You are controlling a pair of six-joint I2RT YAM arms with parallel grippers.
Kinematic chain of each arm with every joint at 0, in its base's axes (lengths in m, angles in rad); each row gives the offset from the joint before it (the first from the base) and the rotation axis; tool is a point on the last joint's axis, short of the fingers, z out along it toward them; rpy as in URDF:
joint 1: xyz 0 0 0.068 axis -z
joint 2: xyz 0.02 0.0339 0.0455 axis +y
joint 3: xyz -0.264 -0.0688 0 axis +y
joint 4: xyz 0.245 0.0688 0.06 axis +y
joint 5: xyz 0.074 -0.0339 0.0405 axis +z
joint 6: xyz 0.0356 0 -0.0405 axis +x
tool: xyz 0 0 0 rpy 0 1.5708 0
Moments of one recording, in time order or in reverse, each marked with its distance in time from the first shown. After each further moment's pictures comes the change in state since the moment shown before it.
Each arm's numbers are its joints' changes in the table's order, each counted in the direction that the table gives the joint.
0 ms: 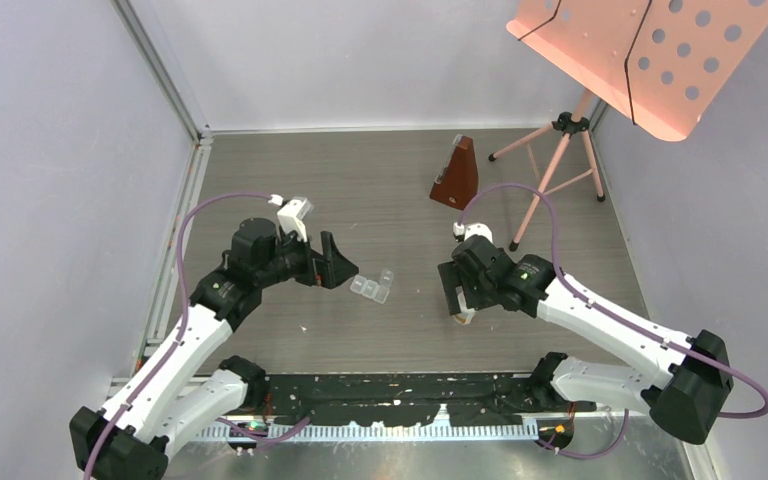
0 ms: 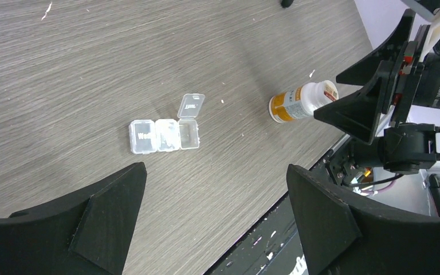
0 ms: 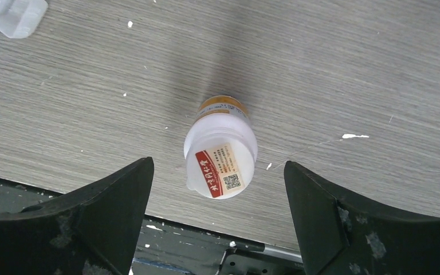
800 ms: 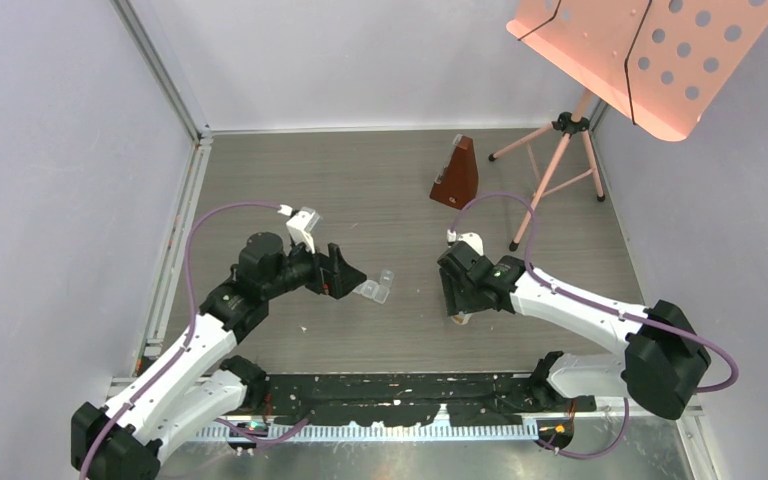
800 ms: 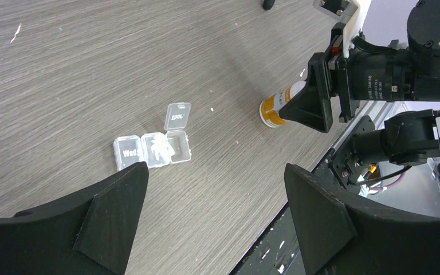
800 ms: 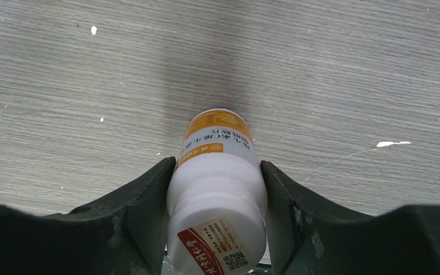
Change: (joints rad) left arm 0.066 -0.043 0.142 -0.196 0.013 0.005; right arm 0.000 0.163 0.098 -0.147 -0.003 0.097
